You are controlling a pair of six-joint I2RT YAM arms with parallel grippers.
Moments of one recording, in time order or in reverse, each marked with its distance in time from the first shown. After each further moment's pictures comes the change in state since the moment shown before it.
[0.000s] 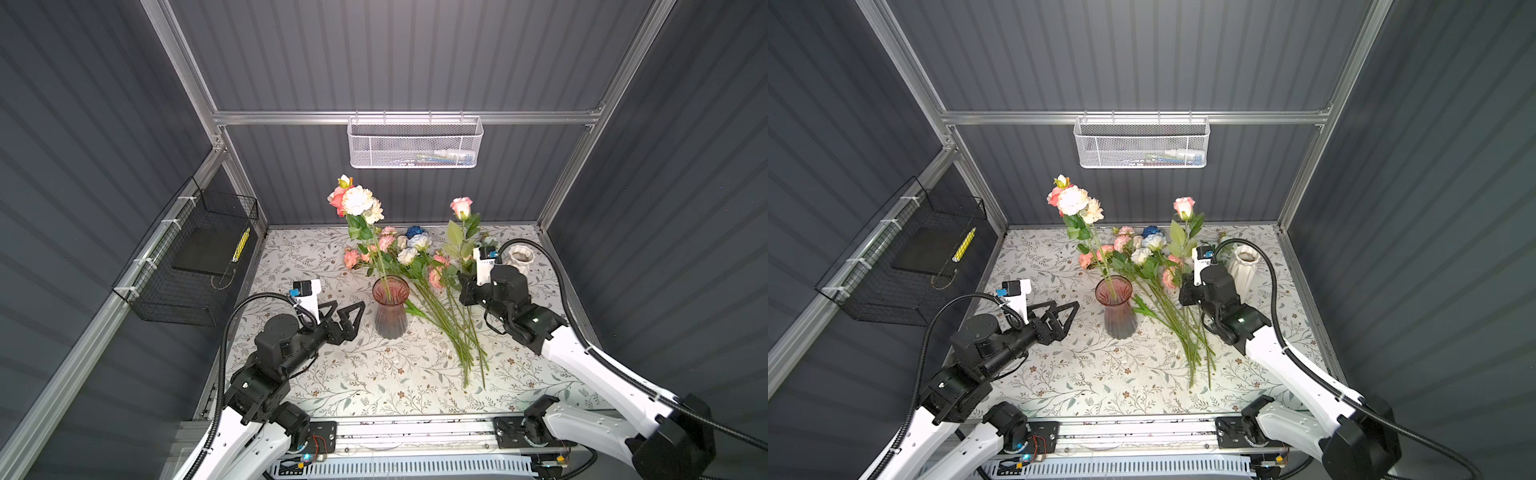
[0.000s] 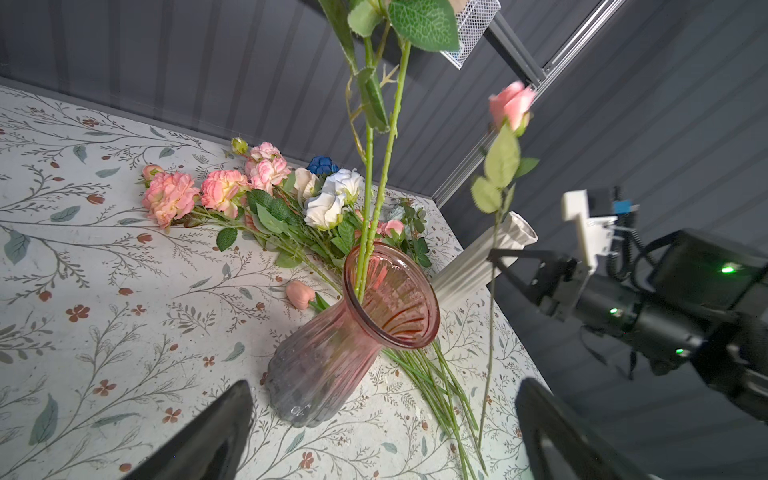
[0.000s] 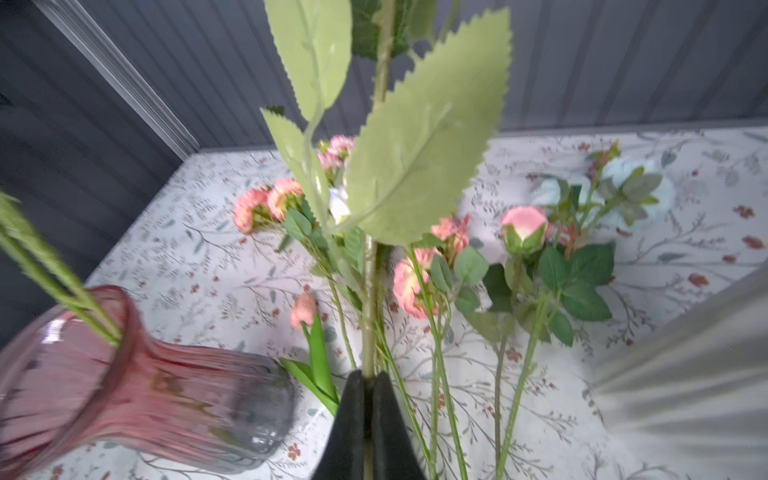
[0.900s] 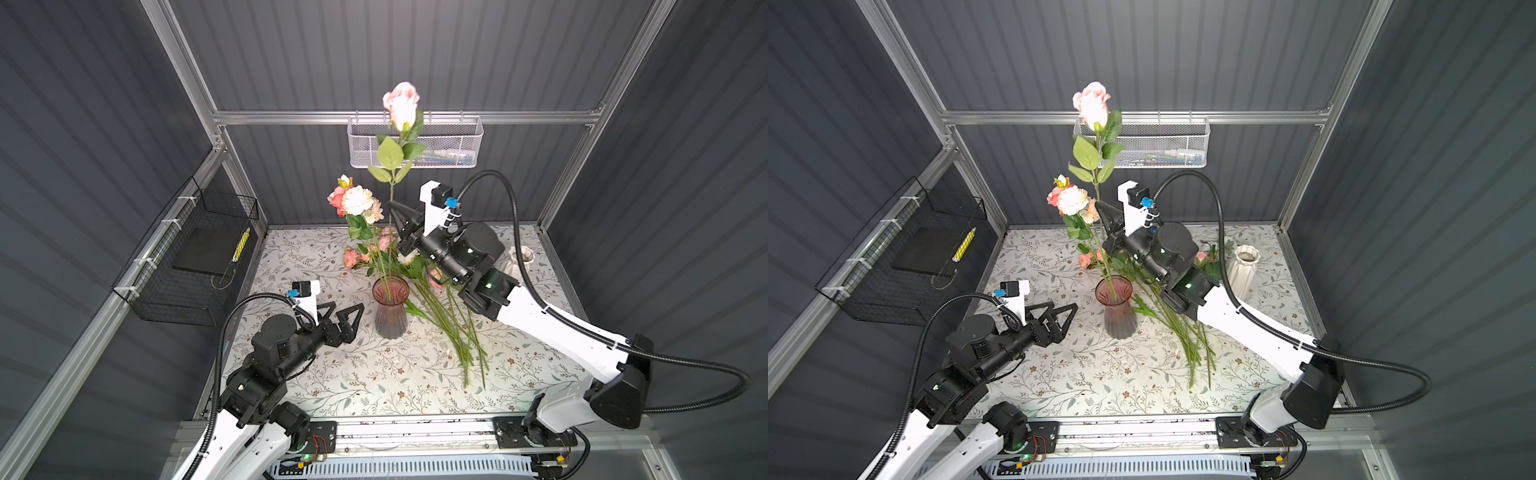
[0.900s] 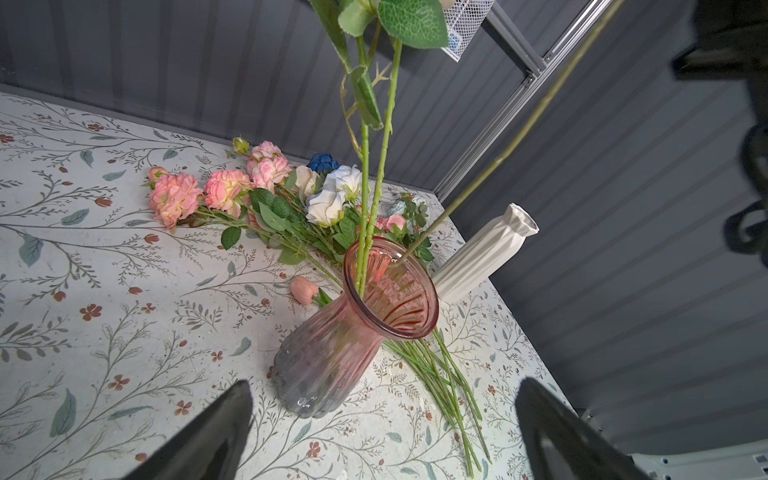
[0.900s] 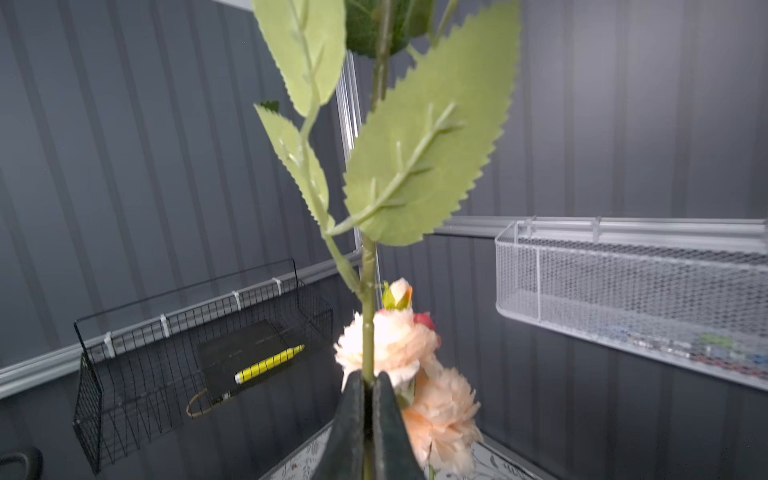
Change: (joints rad) left arm 0.000 -0.017 0.028 -0.057 0.002 0.026; right arm 0.310 0.444 0.539 0.548 -0.087 -0.217
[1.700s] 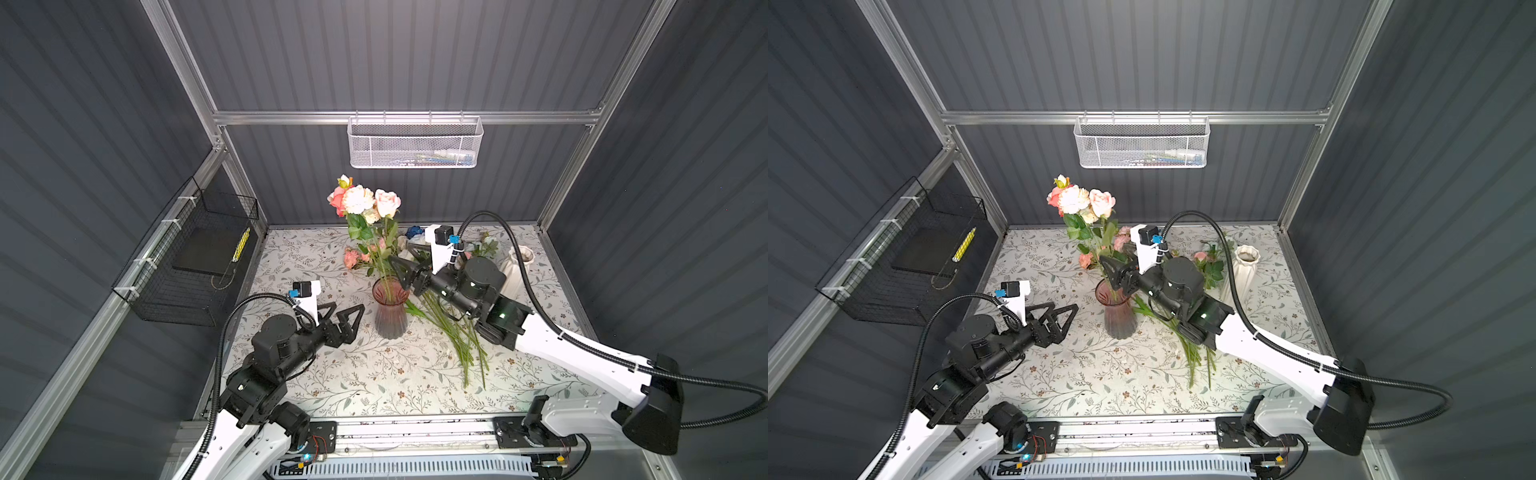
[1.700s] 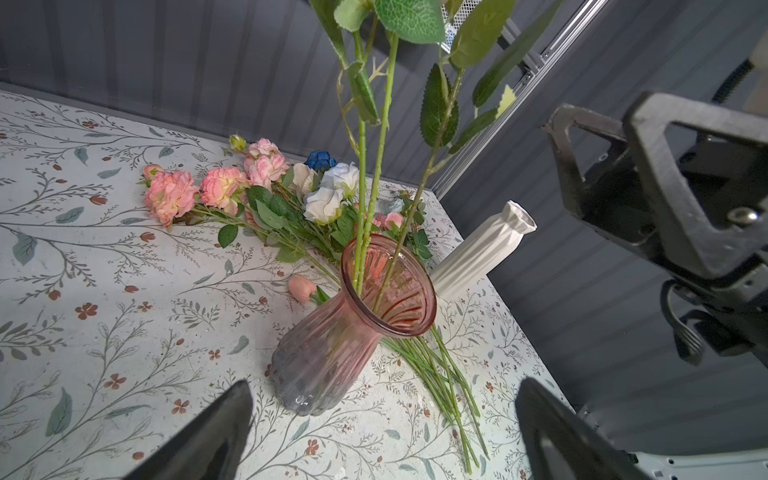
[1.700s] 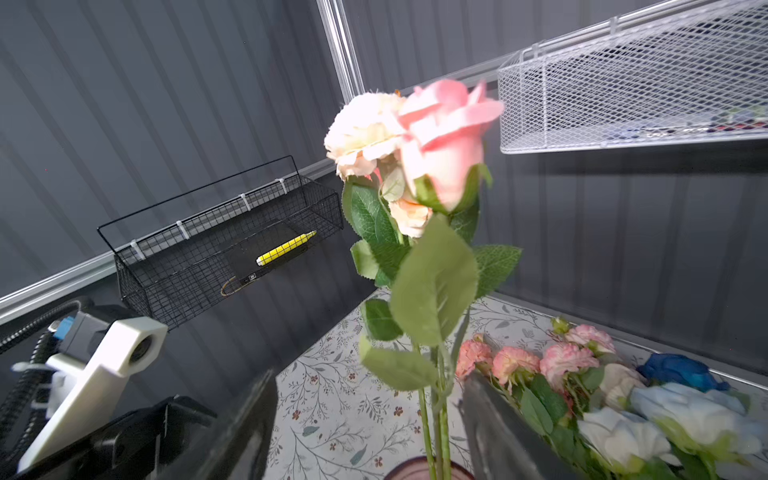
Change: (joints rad) left arm 0.000 0.004 0.000 0.000 0.010 0.000; right arm 0.028 -0.252 -0.330 -0.145 0.010 0.170
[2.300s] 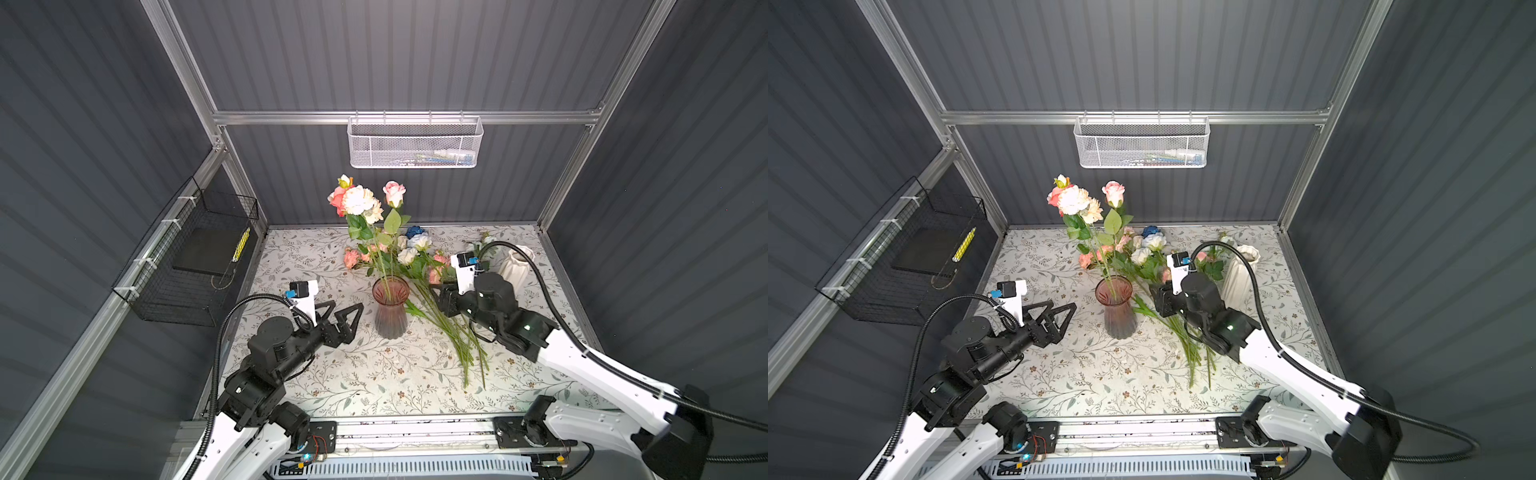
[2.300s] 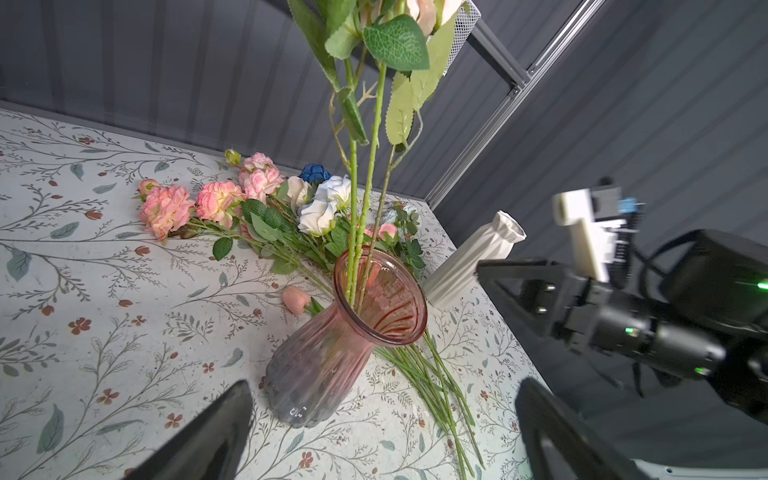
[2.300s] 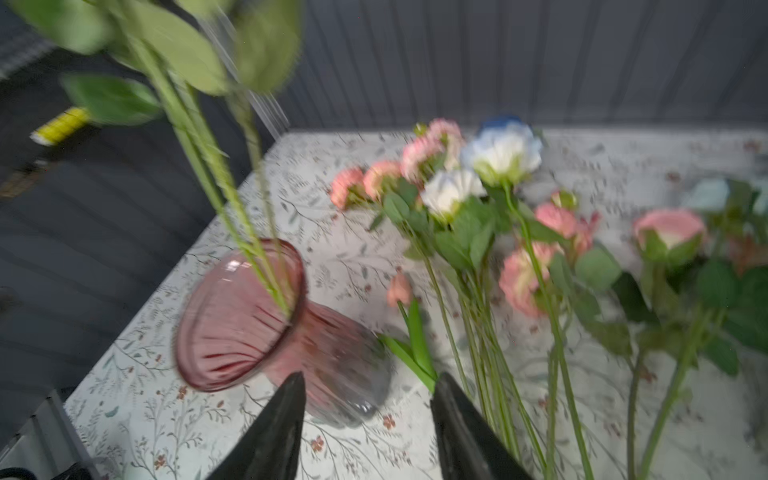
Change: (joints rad) left arm 0.000 -0.018 -0.002 0.022 0.000 -0.002; right arm -0.185 -0.080 -0.196 -0.445 0.057 0.134
